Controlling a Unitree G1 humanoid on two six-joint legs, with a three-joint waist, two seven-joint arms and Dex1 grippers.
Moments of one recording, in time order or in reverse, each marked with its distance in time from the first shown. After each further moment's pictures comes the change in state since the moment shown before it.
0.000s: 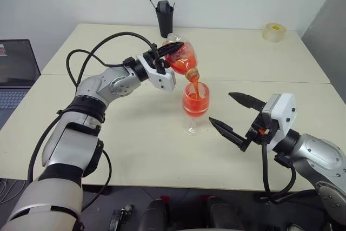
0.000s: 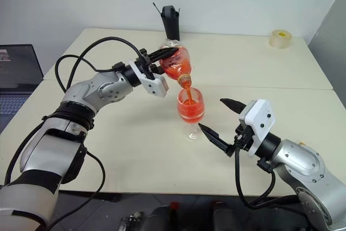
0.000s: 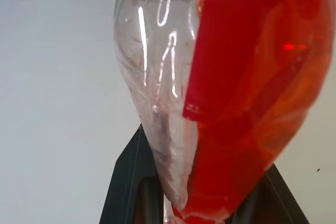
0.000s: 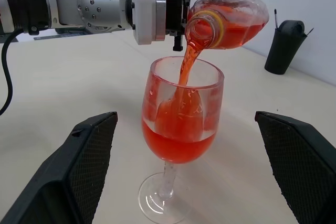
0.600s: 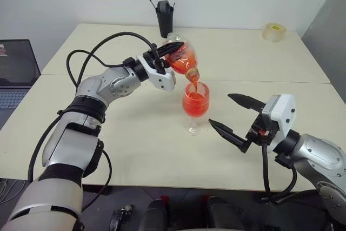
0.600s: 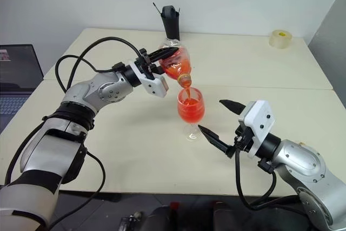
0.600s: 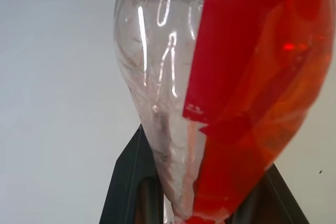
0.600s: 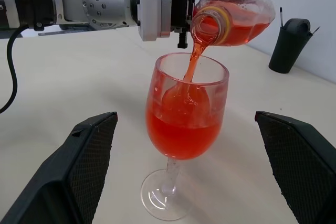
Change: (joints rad) left arm 0.004 -0.002 0.000 0.000 0.000 -0.001 0.004; right arm 0.003 -0.013 -0.002 0.000 0.000 0.000 0.019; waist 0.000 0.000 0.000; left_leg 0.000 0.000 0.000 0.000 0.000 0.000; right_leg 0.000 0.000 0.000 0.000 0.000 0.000
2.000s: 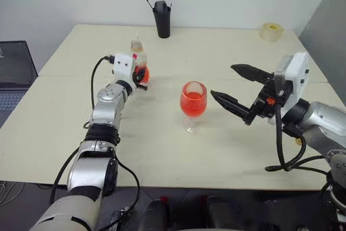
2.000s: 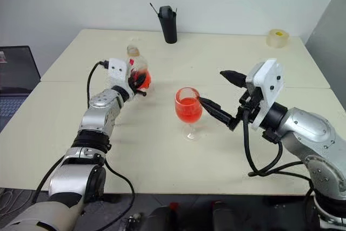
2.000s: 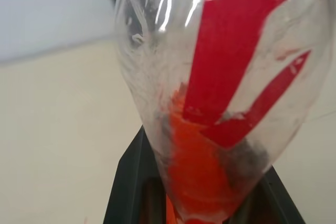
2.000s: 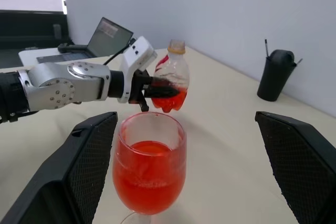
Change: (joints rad) left arm 0.290 -0.209 0.476 -0.223 -0.875 1.165 -0.362; right arm -0.394 -0.065 -0.072 0.141 0.279 0.236 -0.073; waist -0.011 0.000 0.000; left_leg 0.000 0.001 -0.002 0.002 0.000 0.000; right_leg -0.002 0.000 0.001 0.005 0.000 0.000
